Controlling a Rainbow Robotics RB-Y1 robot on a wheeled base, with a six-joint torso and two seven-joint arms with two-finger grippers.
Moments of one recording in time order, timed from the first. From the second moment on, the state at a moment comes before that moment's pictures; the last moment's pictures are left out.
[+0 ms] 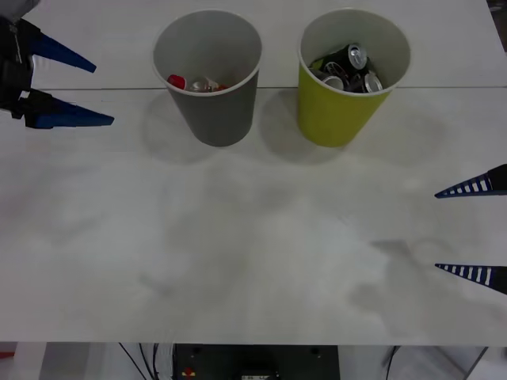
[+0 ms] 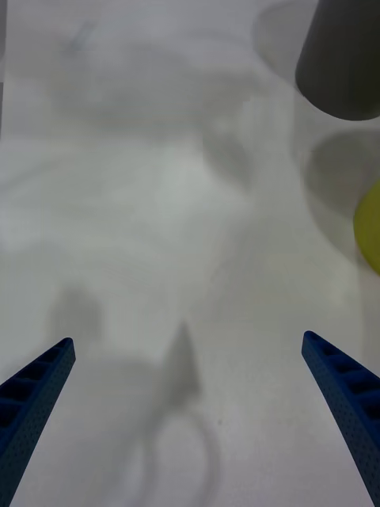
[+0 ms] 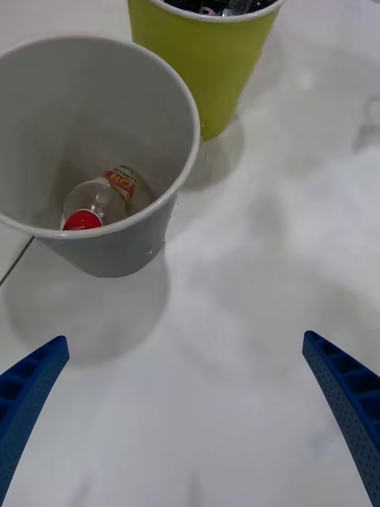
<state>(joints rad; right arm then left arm) 0.26 -1.13 -0.26 -2.01 1.31 -1.13 -0.09 -0.62 1.21 -0.07 -1.70 -1.37 -1.34 0.80</state>
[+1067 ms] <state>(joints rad) 0.26 -1.13 -0.26 -2.01 1.31 -1.13 -0.09 -0.05 1.08 0.26 -2.01 -1.45 -1.30 0.34</state>
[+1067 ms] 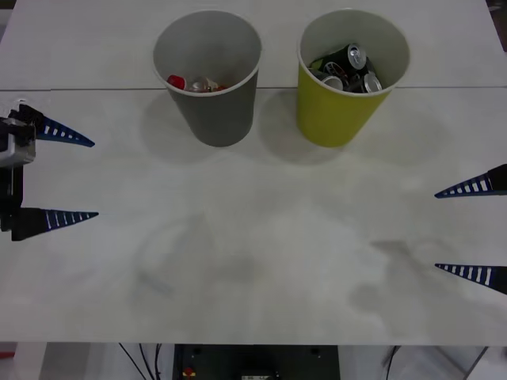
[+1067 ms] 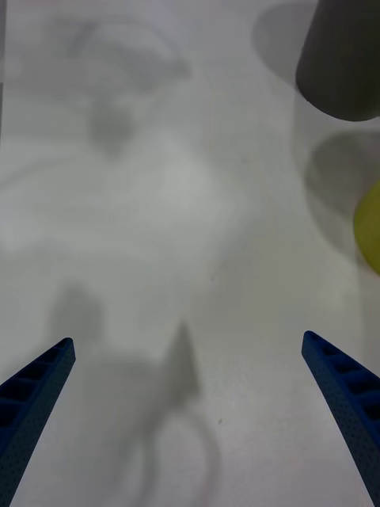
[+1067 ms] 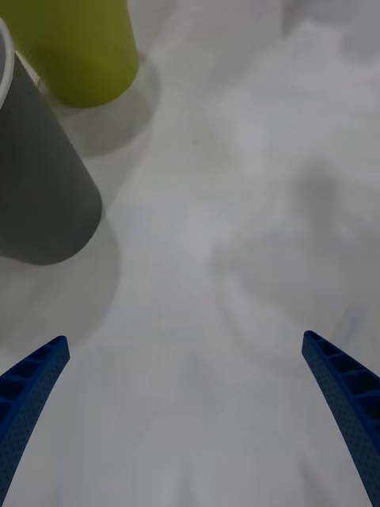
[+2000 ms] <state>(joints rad) 0.26 -1.13 -0.26 -2.01 1.31 -1.13 -0.09 0.12 0.97 0.33 -2.16 -1.50 -1.36 0.21</state>
